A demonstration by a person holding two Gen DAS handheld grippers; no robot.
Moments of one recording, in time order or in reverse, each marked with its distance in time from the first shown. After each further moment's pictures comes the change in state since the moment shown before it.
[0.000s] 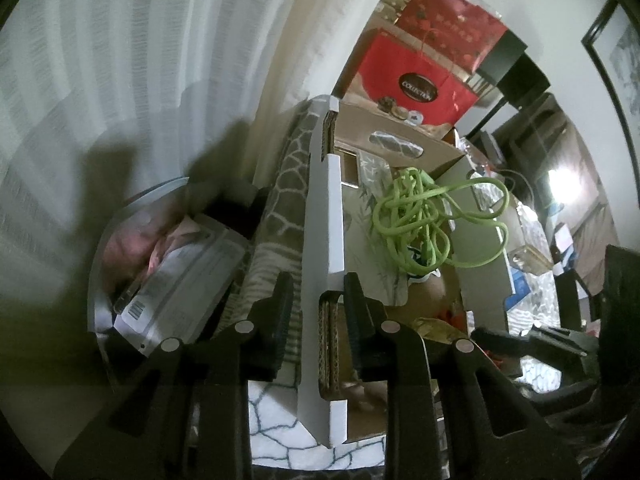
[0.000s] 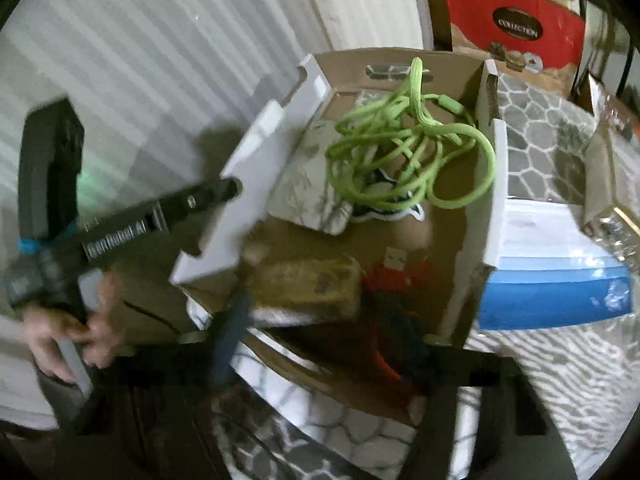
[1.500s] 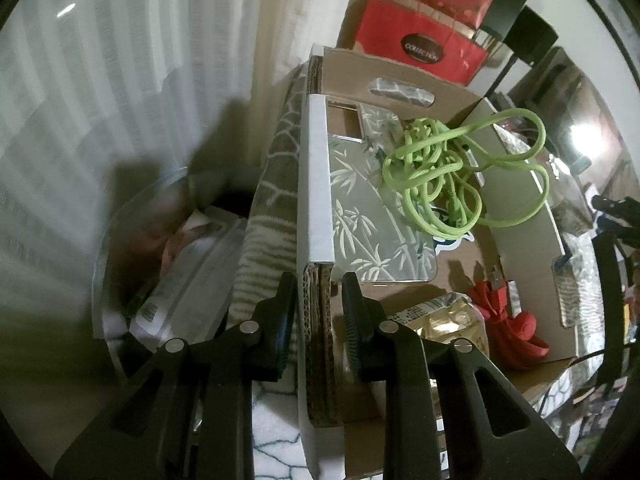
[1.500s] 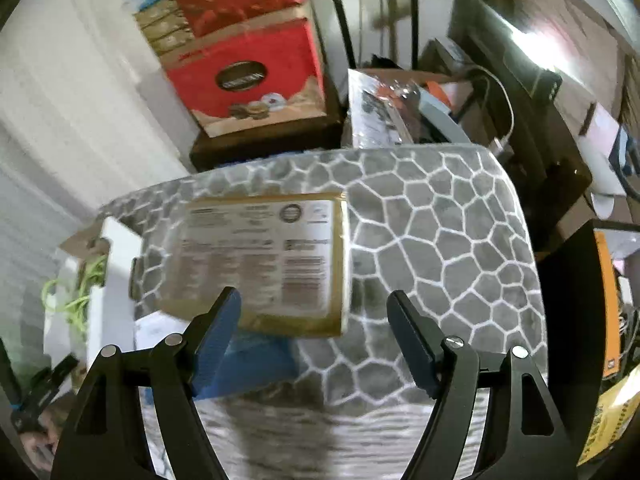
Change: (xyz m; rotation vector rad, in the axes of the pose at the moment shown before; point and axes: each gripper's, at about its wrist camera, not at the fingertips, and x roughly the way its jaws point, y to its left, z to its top) left arm 0.036 -0.022 -0.021 0.109 0.052 0.116; right arm -0.124 -0.243 -0.006 0.474 -0.228 -0.380
